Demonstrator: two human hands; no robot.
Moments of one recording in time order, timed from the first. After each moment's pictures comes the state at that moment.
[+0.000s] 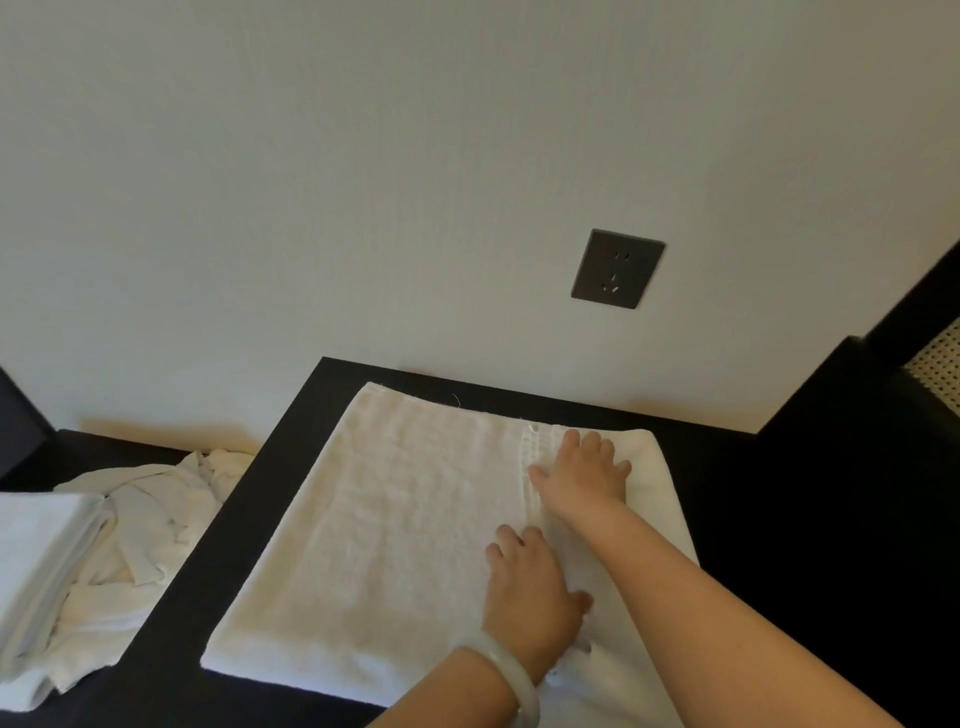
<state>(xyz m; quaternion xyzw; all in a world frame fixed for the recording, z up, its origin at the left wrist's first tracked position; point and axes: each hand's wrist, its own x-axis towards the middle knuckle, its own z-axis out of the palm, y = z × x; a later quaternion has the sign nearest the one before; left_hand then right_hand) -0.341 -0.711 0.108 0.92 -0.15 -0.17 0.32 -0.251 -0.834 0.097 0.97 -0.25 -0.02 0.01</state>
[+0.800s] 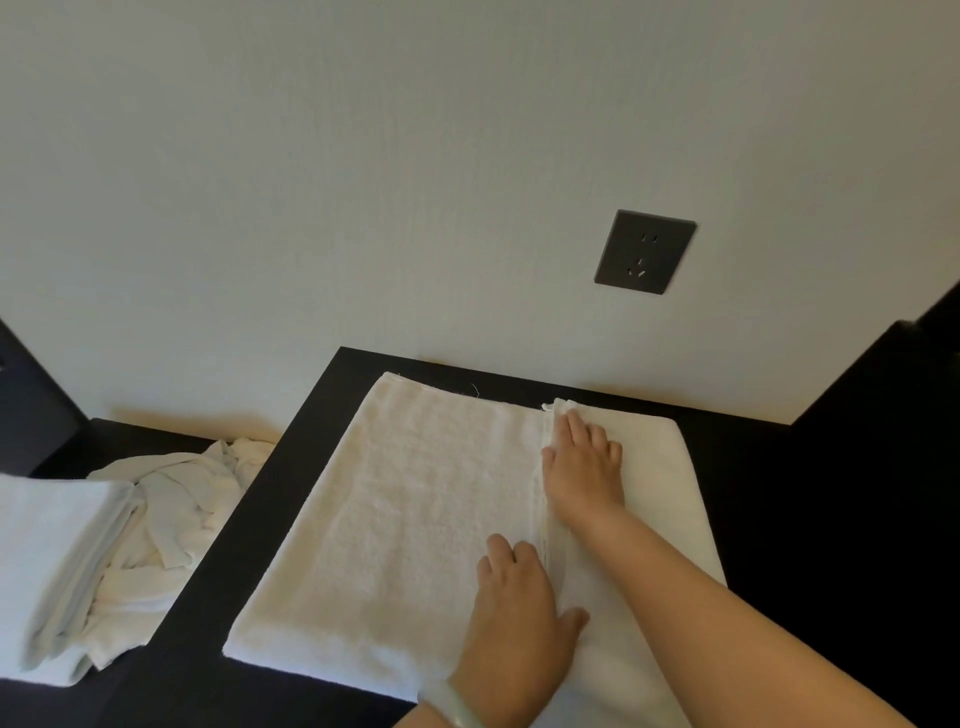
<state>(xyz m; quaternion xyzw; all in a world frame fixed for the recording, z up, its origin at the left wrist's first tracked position) -0.356 -0.673 0.109 0.92 -0.16 -0.15 0.33 -0.248 -0.820 0.077 0.98 -0.16 0.03 -0.06</state>
